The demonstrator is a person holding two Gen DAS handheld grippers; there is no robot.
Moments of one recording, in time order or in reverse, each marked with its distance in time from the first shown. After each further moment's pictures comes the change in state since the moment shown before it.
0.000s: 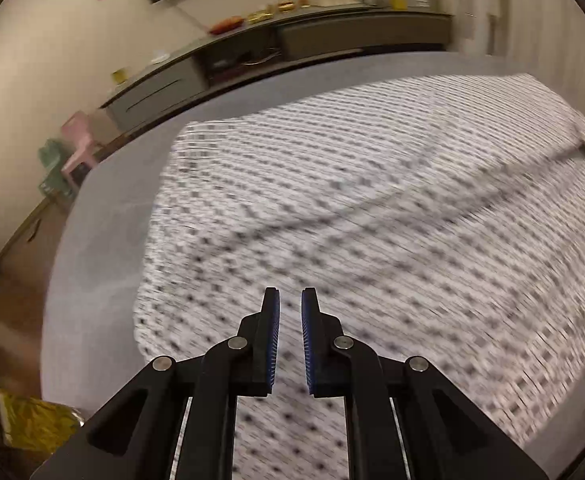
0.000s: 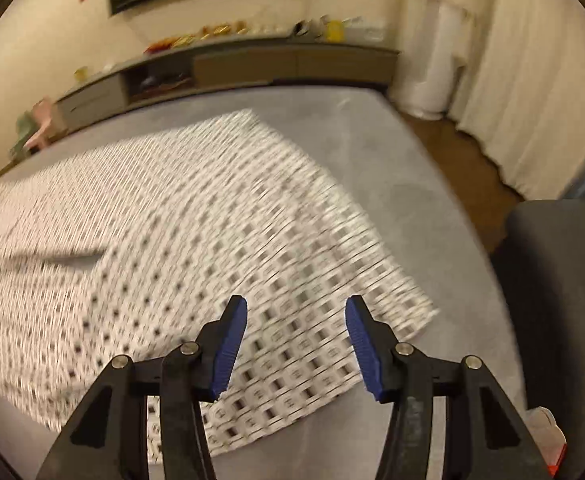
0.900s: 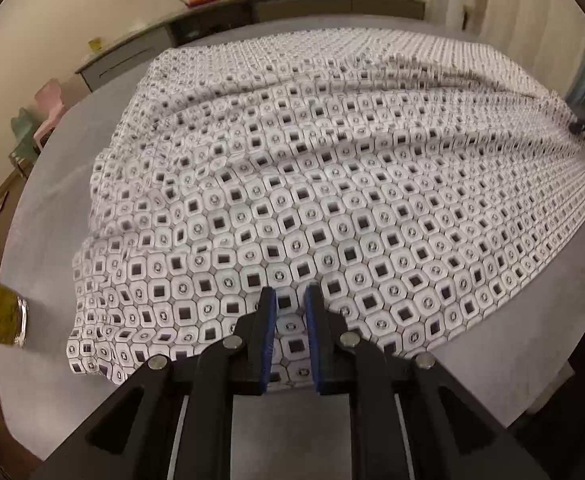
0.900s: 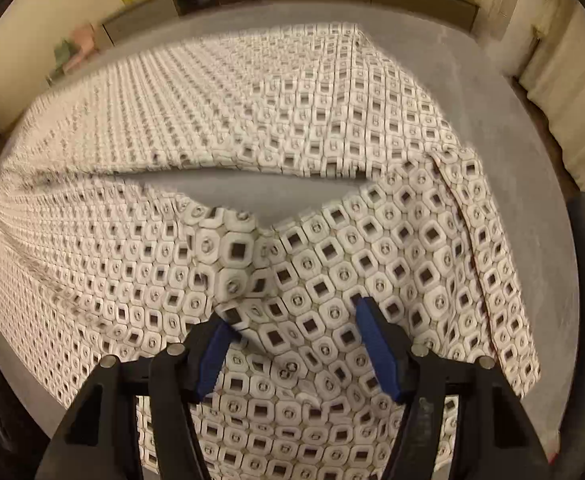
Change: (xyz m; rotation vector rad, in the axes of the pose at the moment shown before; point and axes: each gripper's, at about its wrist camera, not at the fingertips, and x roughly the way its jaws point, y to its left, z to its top) left arm -0.034 -0.004 -0.125 -0.086 0.043 -0.136; right arm 0.011 0.034 -0.030 -0.099 0.284 0.176
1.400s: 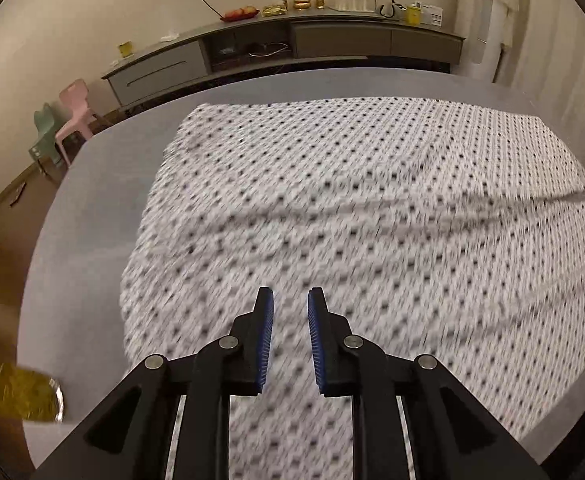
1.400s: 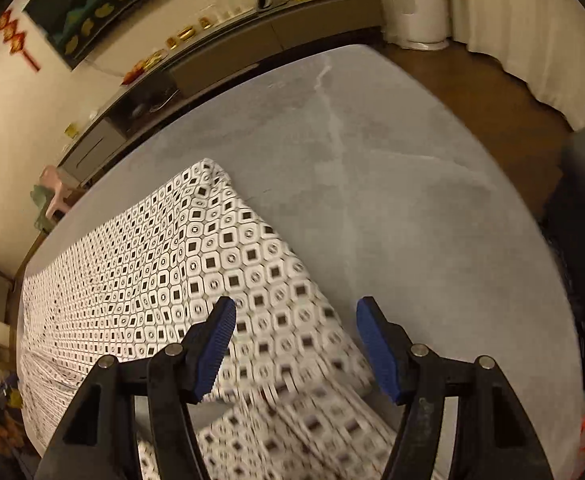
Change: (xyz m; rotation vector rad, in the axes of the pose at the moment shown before) left arm 0.017 0.015 0.139 -0.064 -0.039 0.051; right arm 0.006 -0.119 0.087 0.353 -0.204 0.068
